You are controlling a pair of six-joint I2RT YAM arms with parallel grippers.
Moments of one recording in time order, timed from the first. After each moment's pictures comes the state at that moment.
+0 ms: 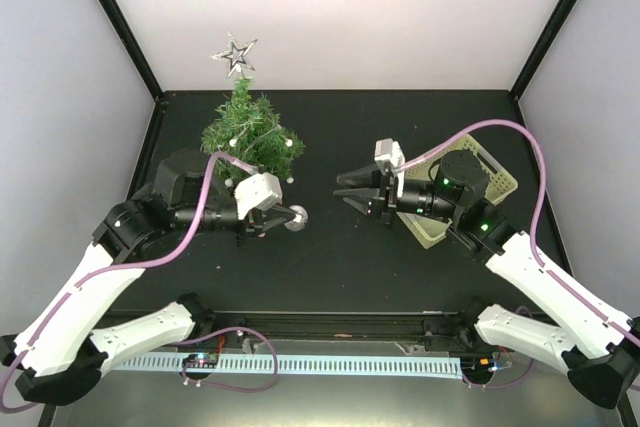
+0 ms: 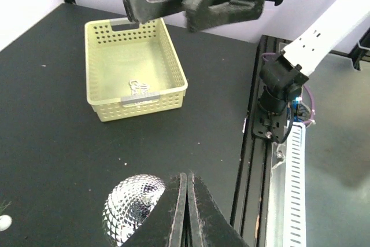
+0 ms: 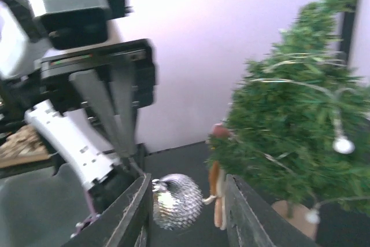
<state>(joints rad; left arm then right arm) -0.72 0.88 1.29 -0.91 0.53 0.20 0.72 0.96 0.97 -0.05 -0.66 0.14</state>
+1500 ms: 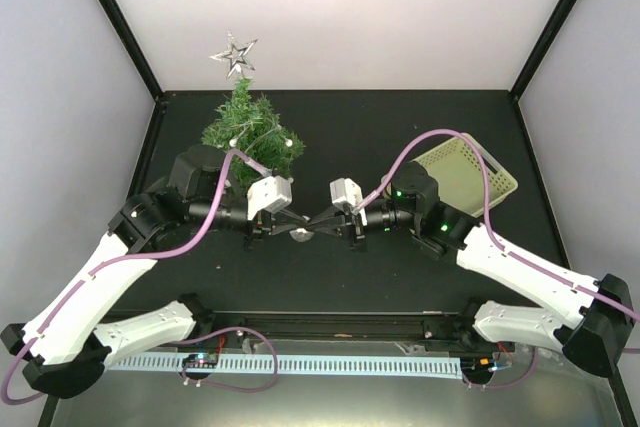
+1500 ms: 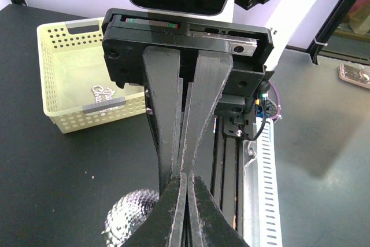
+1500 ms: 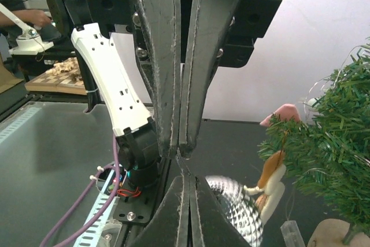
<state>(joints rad) -0.72 0.94 1.27 -0.88 0.68 0.23 0.90 1.11 0.89 0.06 -0.79 -0.11</state>
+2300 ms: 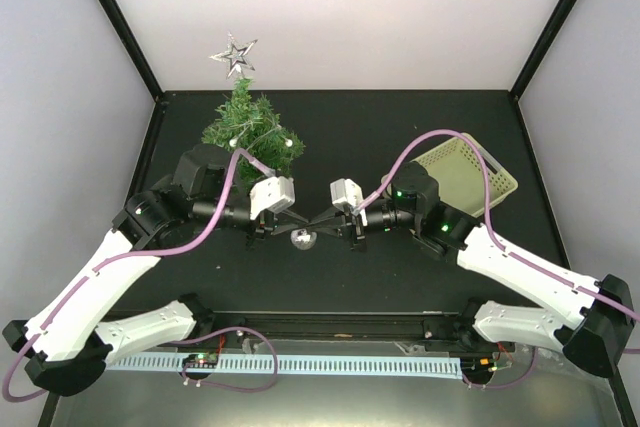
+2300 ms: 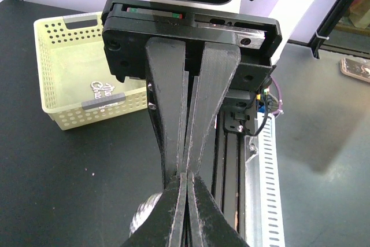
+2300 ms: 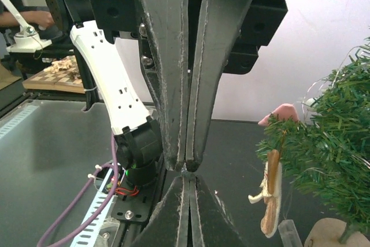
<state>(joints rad) -0.72 0.96 1.26 -0.89 0.68 0.25 0.90 1.10 0.89 0.06 -0.79 -0.12</state>
